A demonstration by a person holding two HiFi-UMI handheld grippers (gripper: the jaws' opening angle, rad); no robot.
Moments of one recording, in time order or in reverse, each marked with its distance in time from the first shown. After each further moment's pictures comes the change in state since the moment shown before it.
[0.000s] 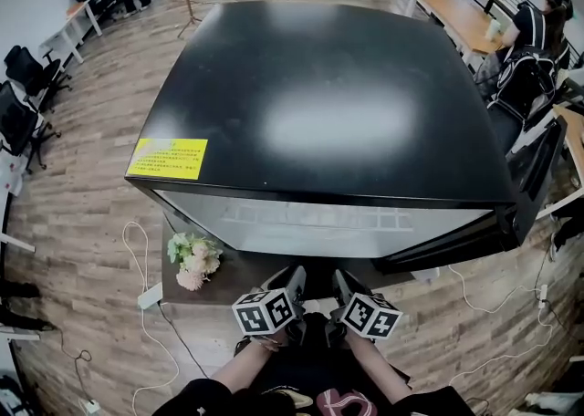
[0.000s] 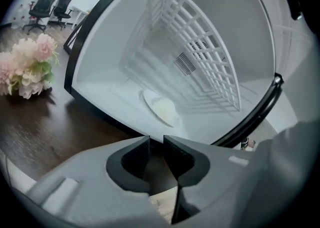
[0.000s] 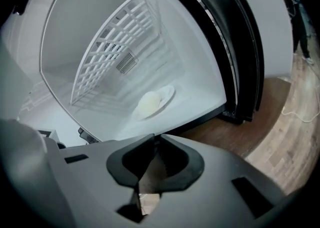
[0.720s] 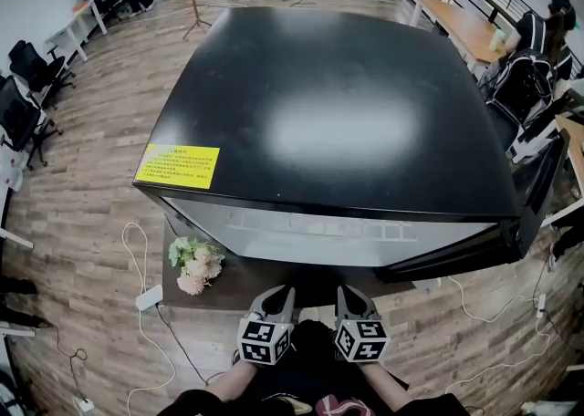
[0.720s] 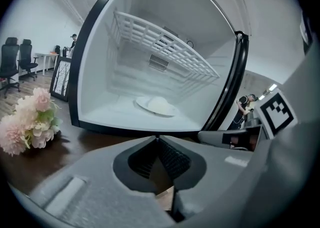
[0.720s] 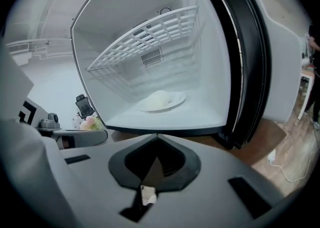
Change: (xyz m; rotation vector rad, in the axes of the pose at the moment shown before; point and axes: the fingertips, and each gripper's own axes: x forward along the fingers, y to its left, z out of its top) left arm -0.031 0.008 -0.013 0.468 -0.054 0.031; right arm -0.015 0.003 -0.008 -0.432 -0.042 -0.060
